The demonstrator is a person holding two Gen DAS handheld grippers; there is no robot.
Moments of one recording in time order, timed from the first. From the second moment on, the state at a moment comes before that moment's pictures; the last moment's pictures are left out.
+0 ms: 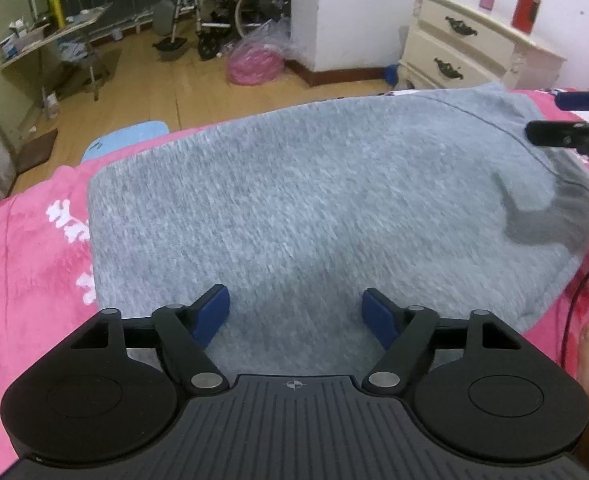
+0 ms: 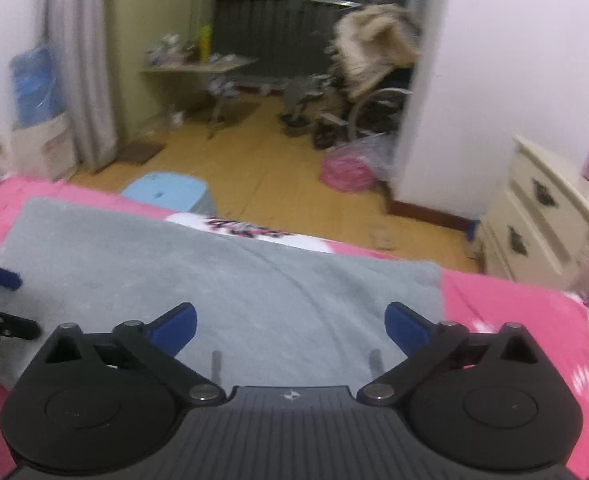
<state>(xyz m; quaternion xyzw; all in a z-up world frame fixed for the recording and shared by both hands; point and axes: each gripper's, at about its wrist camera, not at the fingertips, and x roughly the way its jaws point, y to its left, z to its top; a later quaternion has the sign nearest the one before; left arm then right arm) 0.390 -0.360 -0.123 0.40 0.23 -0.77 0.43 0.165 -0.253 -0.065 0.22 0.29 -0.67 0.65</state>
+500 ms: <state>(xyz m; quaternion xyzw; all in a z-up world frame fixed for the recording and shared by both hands) 0.389 -0.366 -0.122 0.42 0.27 -0.74 0.46 0.189 -0.280 -0.121 0.33 0.38 -0.64 0.59</state>
